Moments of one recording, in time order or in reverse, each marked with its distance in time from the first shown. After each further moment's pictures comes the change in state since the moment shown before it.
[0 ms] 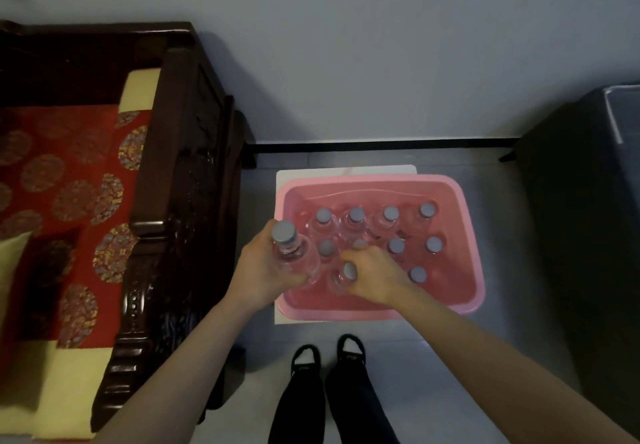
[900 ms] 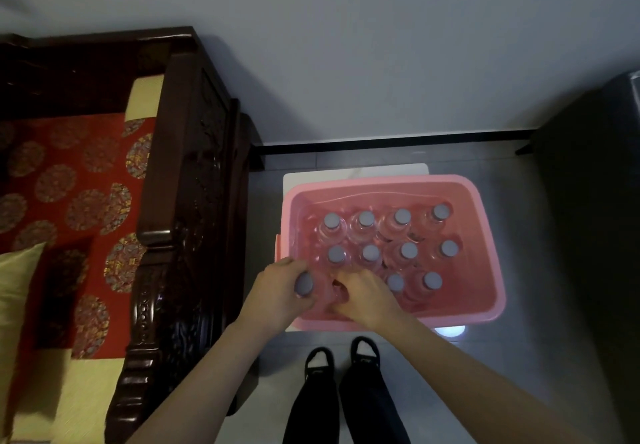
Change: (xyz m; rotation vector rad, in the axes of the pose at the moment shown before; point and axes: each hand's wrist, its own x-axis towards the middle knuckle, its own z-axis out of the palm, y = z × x) left_hand 0.004 -0.024 0.017 0.402 -0.169 0.096; right_hand 0.006 -0.020 0.040 0.164 0.076 -0.004
